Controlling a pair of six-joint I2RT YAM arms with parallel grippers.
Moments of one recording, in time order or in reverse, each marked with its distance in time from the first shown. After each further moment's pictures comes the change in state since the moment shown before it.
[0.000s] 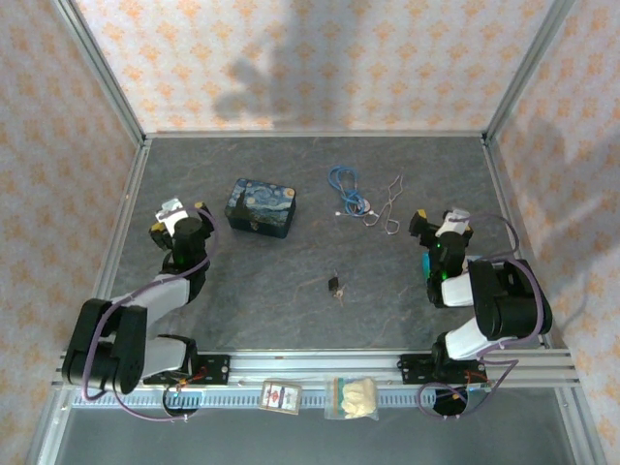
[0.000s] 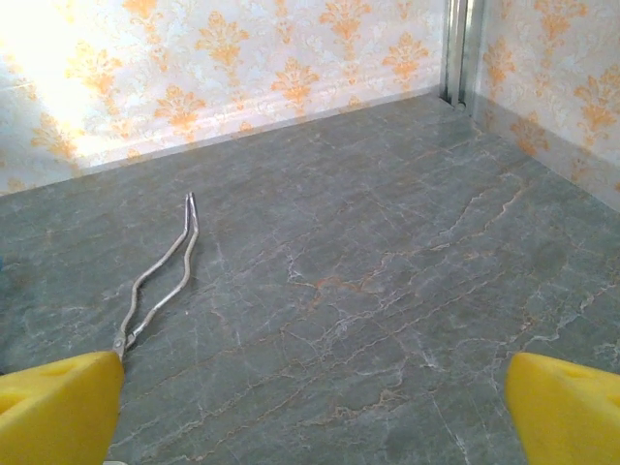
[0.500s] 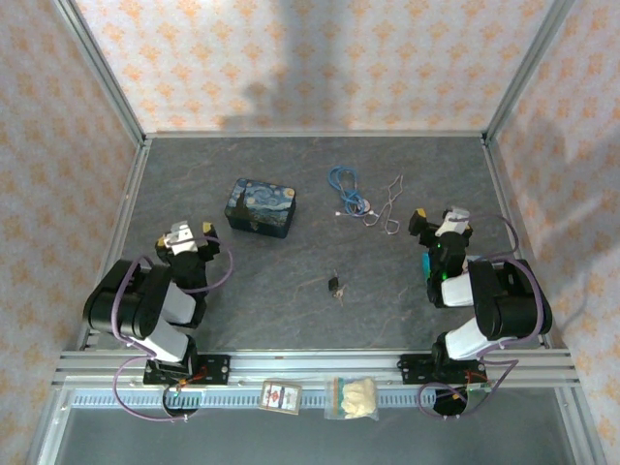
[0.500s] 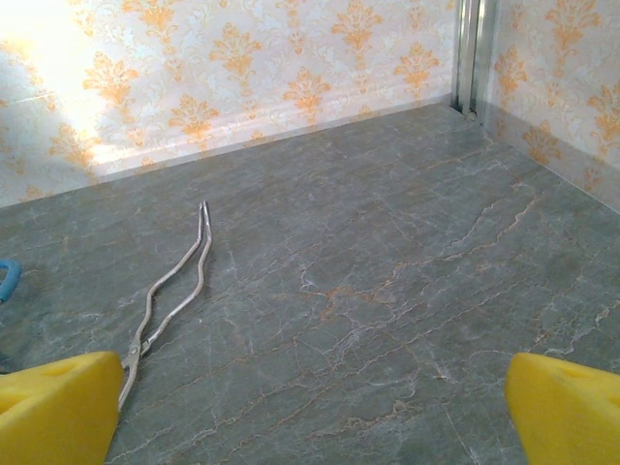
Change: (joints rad) left arm 0.021 0.286 -0.280 0.758 0.169 0.169; right arm 0.000 0.000 0.000 0.015 -0.017 0.000
